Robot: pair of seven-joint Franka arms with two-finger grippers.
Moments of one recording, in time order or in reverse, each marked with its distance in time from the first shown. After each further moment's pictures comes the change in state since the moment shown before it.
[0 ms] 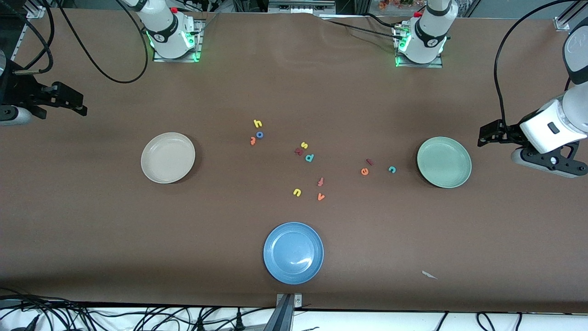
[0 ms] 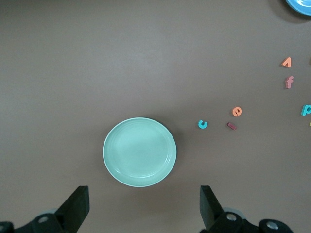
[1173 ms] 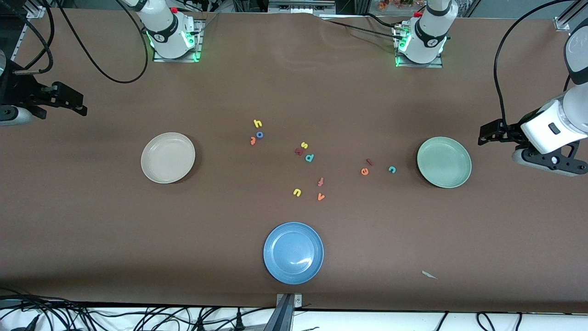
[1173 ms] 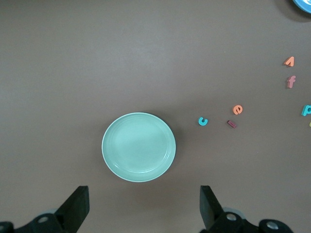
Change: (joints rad) left arm 0.002 0.000 0.003 0.000 0.000 -0.016 -0.026; right arm 0.000 0.000 0.000 0.000 0.000 0.000 0.000
